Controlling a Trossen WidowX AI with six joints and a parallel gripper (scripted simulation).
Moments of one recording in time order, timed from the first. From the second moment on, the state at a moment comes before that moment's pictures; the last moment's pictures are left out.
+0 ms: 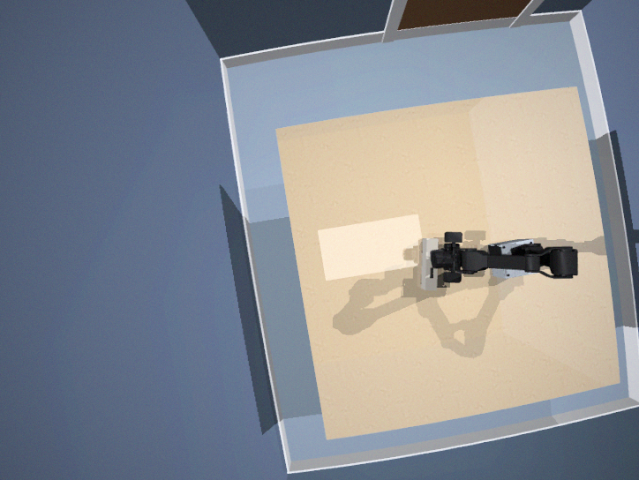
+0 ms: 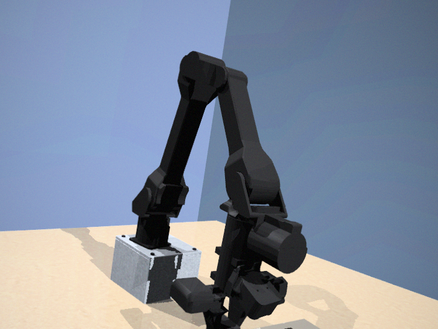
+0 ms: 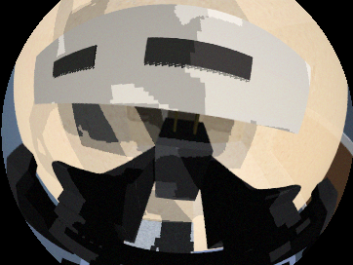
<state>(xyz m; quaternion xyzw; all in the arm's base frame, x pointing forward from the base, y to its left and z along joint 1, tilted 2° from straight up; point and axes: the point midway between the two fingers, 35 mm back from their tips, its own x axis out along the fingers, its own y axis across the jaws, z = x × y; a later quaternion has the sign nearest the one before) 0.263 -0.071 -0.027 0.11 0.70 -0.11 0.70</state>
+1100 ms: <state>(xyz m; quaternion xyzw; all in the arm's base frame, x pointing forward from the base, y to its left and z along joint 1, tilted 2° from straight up) 0.271 -0.074 -0.027 0.12 0.70 -0.11 0.70</state>
